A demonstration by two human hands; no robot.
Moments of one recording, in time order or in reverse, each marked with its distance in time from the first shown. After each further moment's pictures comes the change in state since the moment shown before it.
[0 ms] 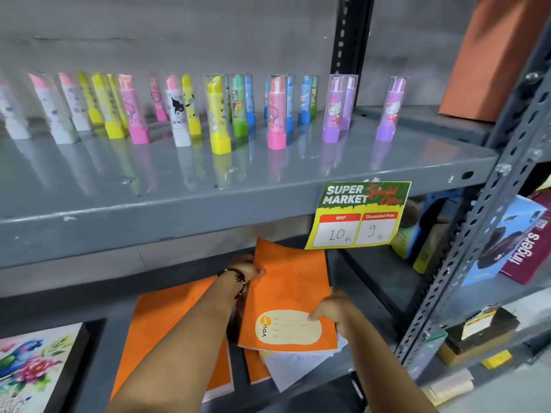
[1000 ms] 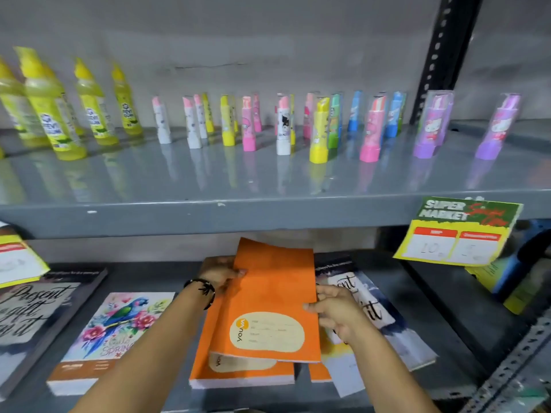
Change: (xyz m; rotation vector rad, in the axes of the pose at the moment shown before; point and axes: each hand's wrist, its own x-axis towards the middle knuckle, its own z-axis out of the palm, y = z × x) left_hand -0.095 -0.048 -0.156 -0.228 0.174 0.014; right_hand -0.053 -0.061 0.091 0.424 -0.404 -0.250
